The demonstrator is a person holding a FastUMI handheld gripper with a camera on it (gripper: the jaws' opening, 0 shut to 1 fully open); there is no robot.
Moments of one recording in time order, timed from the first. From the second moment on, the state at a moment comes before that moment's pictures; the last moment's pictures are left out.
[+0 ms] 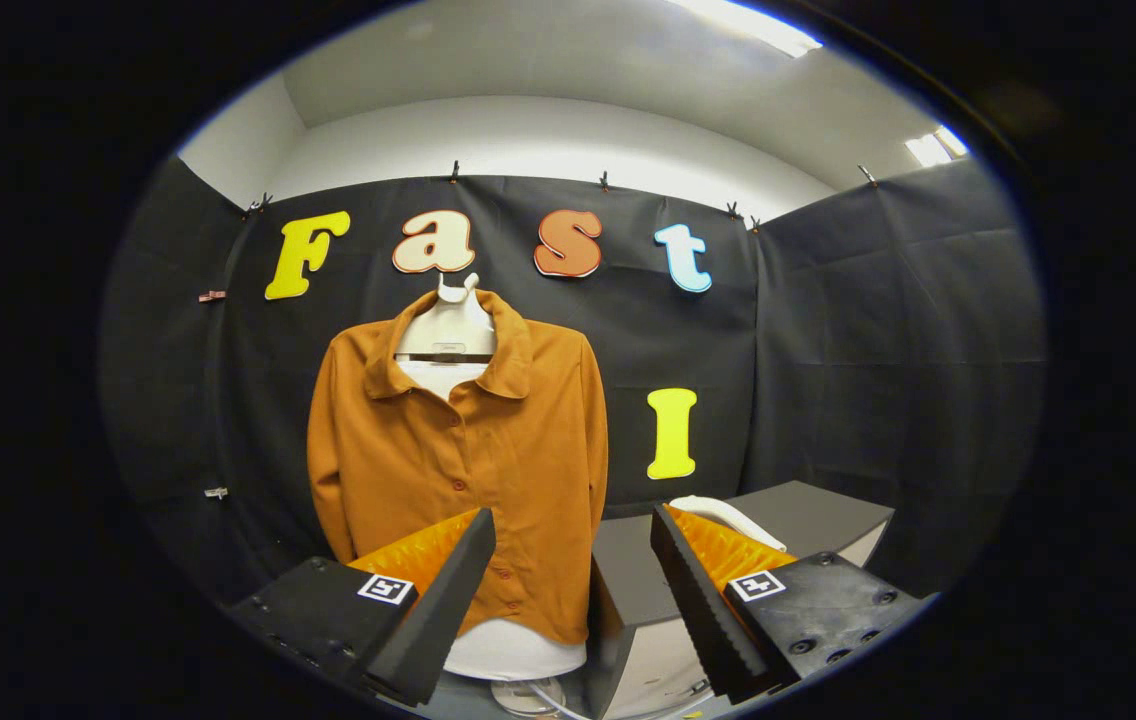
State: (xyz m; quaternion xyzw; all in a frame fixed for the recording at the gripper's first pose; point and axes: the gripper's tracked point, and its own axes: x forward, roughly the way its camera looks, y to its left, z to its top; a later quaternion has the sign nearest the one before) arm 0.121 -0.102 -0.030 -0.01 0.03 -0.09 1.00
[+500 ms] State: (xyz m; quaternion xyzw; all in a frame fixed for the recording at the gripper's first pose) arm 0.217 -0.223 -0.044 0.00 0.05 -0.07 1.00
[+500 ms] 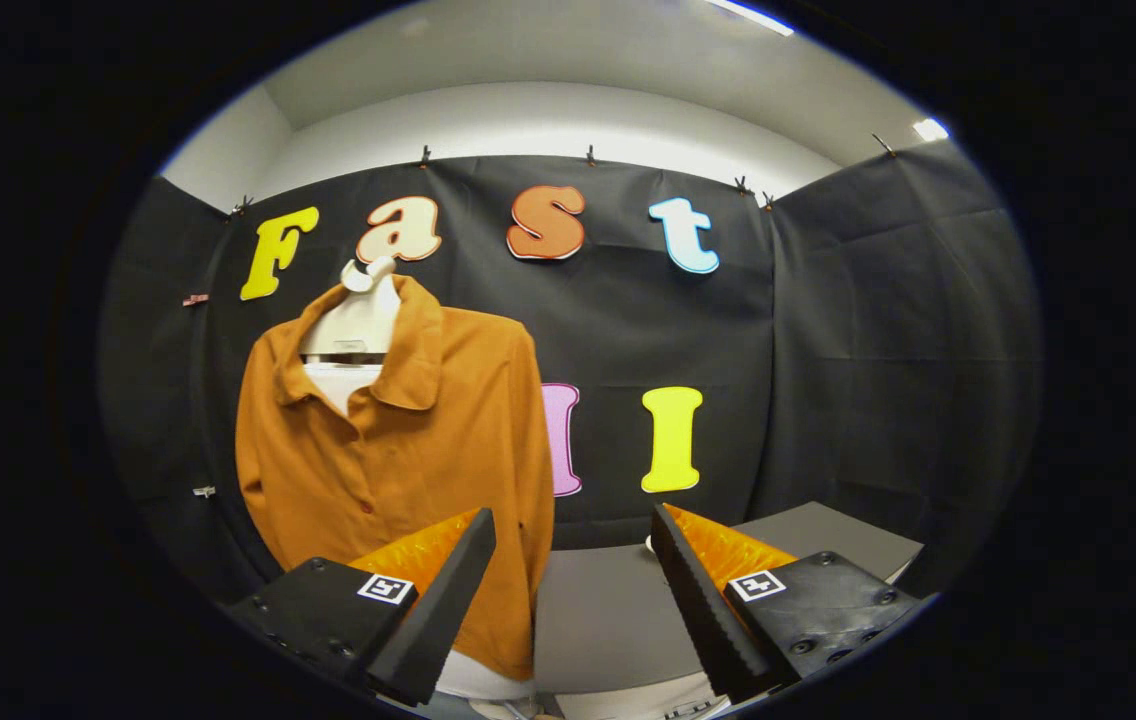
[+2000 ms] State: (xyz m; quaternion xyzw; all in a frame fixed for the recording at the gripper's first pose) arm 0.306 -0.408 -0.238 0.03 0.33 -0.13 0.93
